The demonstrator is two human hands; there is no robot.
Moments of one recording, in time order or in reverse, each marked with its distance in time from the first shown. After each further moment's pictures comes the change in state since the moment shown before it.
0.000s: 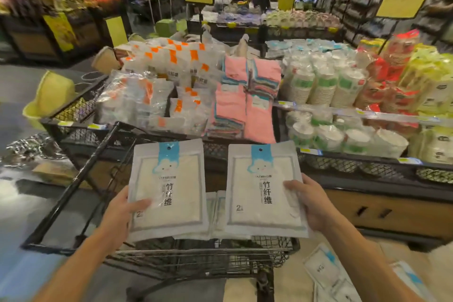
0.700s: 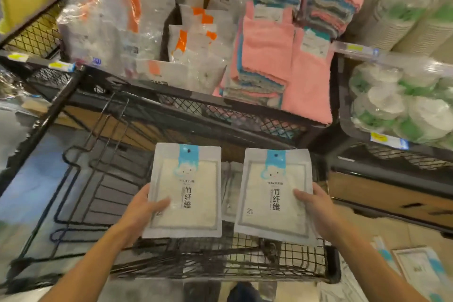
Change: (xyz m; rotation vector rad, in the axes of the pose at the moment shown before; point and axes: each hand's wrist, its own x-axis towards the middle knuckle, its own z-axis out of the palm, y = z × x) left_hand 0.181 -0.130 0.012 0.277 0.064 -0.407; right_hand 0.237 0.114 -0.001 -0.207 0.090 0.346
